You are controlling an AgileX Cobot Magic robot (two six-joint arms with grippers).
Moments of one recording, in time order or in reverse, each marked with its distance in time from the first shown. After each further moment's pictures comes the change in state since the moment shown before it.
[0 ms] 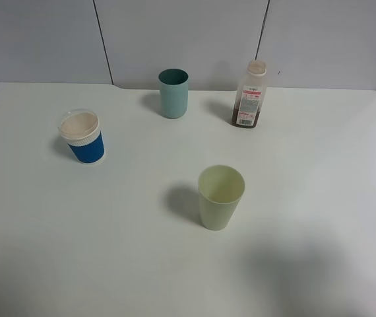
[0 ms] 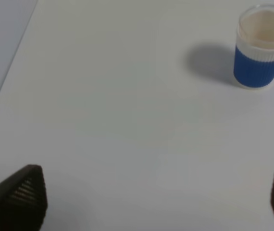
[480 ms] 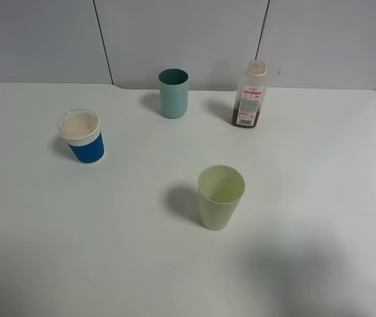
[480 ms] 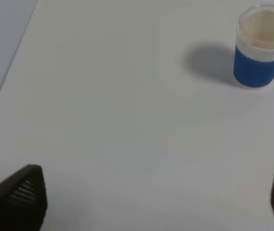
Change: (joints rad) left arm 0.000 0.000 0.000 0.000 0.000 0.000; right arm 0.000 0.000 0.000 0.000 0.000 0.000
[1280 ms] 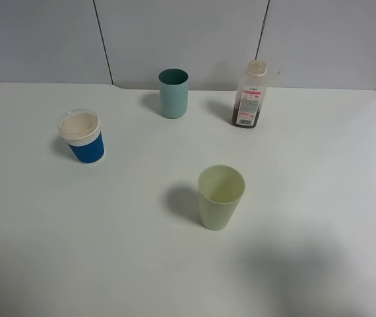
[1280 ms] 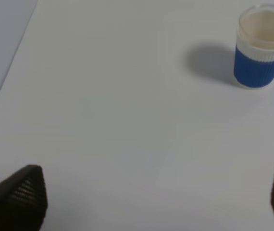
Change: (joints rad) left arm 0.000 0.000 0.000 0.000 0.000 0.000; right arm 0.000 0.000 0.000 0.015 -0.005 0.000
